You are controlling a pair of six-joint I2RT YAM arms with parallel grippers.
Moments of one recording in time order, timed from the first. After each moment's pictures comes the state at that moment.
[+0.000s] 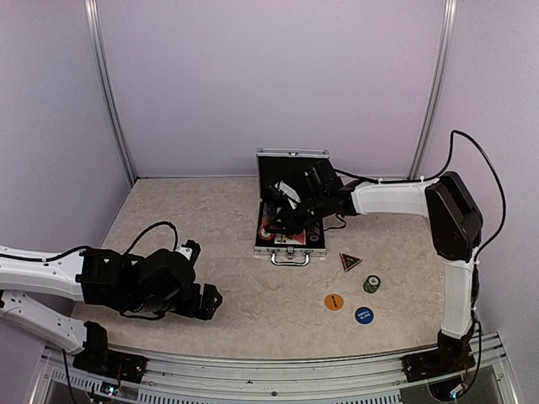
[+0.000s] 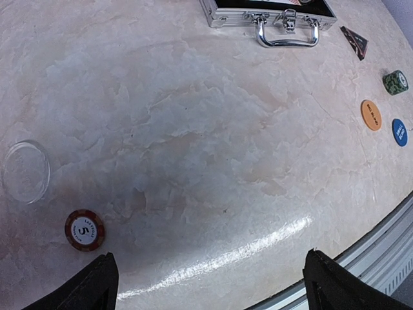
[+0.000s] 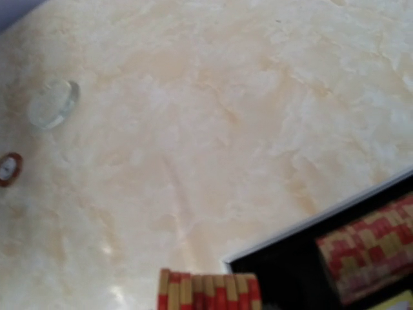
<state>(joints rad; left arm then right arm) -1.24 1.11 0.74 -0.61 -0.39 -0.87 0.66 2.06 1.52 -0.17 -0.61 -0.12</state>
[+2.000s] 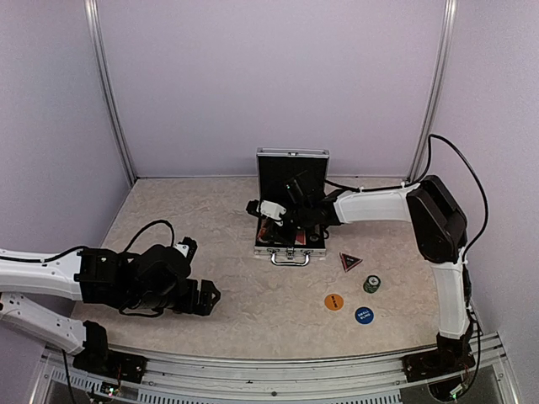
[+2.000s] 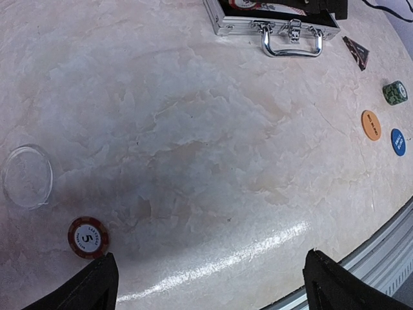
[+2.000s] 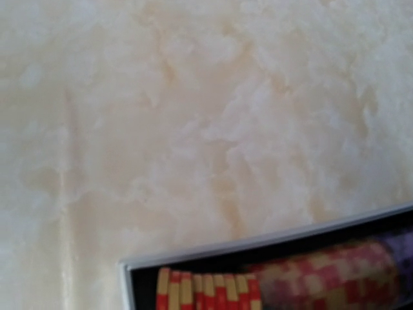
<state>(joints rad) -1.19 1.09 0.71 -0.58 -0.37 -0.84 0.75 2.16 1.58 -0.17 -0.31 -0.56</state>
